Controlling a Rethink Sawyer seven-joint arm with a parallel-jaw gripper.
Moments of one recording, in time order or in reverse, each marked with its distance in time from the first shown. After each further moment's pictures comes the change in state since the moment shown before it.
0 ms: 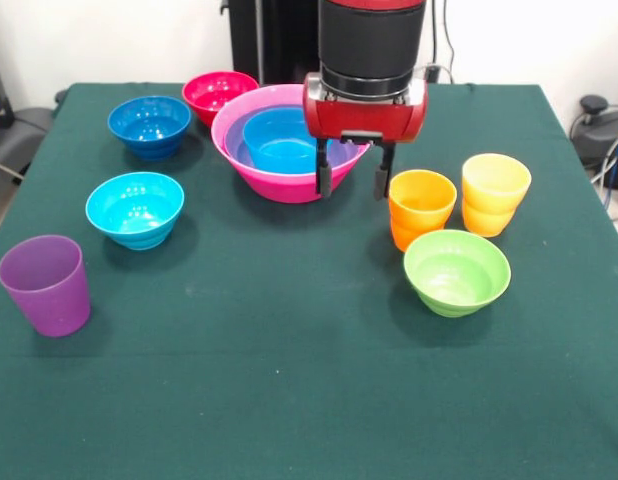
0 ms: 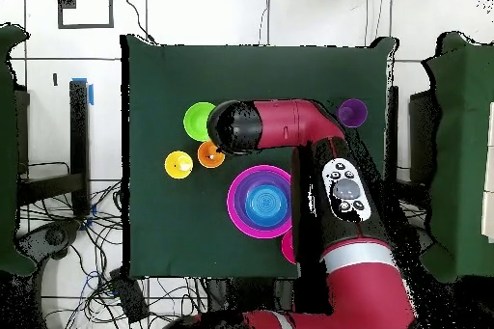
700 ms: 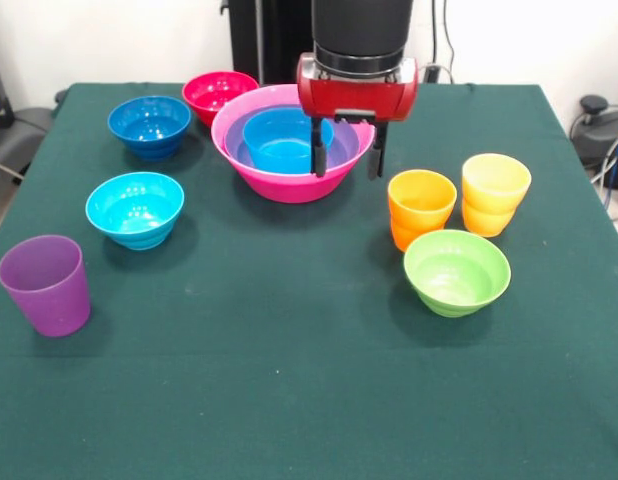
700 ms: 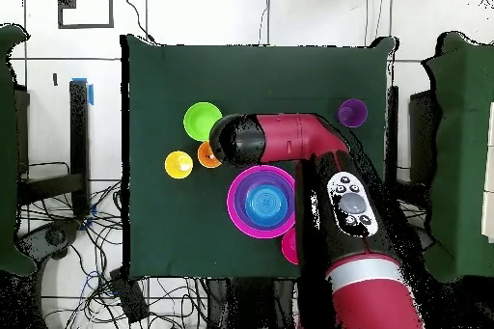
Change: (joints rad) arm -0.015 -0.043 0.000 0.077 0.000 -0.027 0.000
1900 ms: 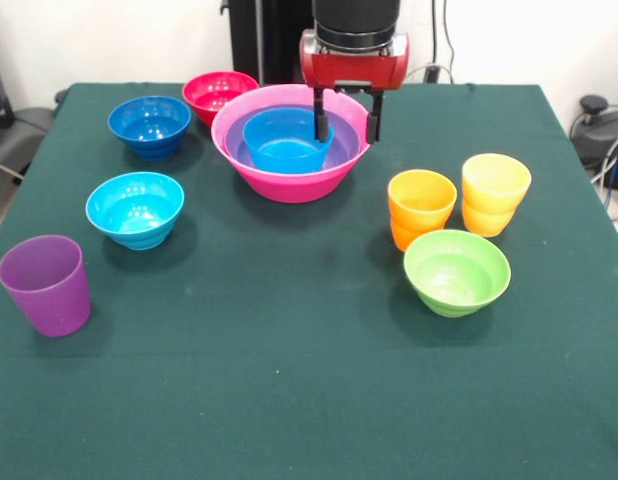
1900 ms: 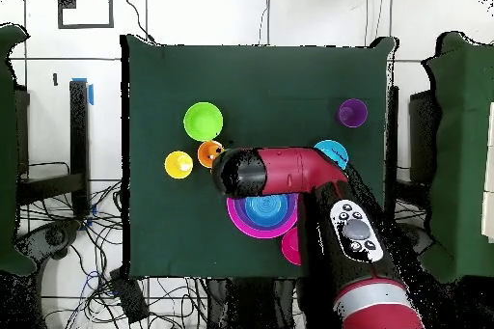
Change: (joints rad) arm -0.040 -0.065 0.000 0.212 0.000 -0.092 0.000
